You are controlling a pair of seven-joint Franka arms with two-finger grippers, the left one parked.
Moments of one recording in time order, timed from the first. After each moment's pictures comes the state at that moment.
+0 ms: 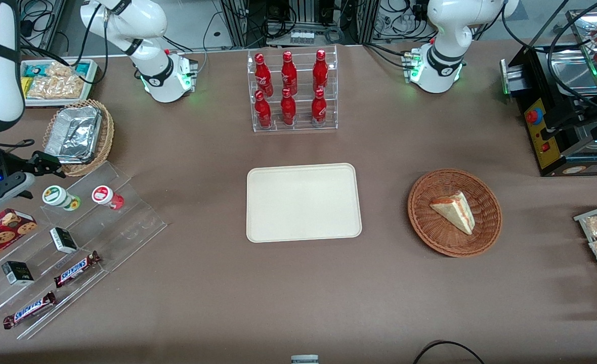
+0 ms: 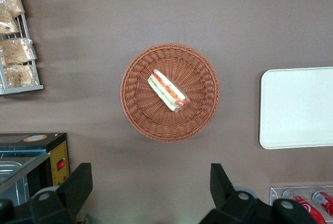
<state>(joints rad) -0.16 0.02 -0.11 -1.96 0.01 1.95 -0.95</state>
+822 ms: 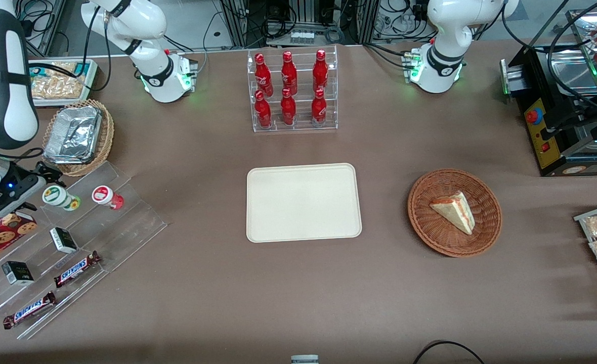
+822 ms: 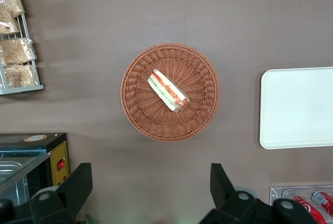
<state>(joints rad) -0.22 0.09 -0.11 -2.07 0.01 2.16 -1.11</state>
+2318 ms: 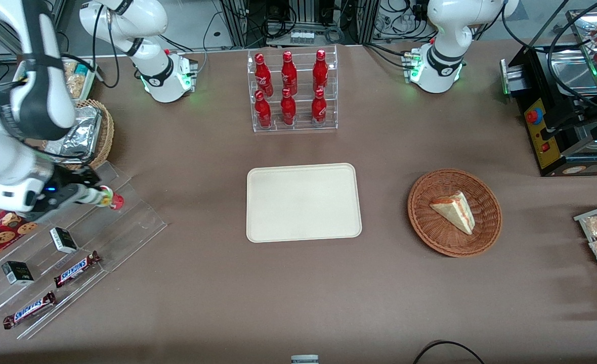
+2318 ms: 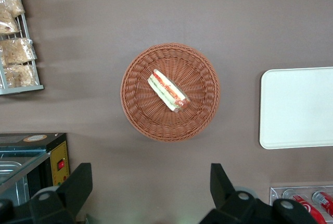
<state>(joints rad) 0.06 0.05 -0.08 -1.97 0.02 1.95 -0.58</state>
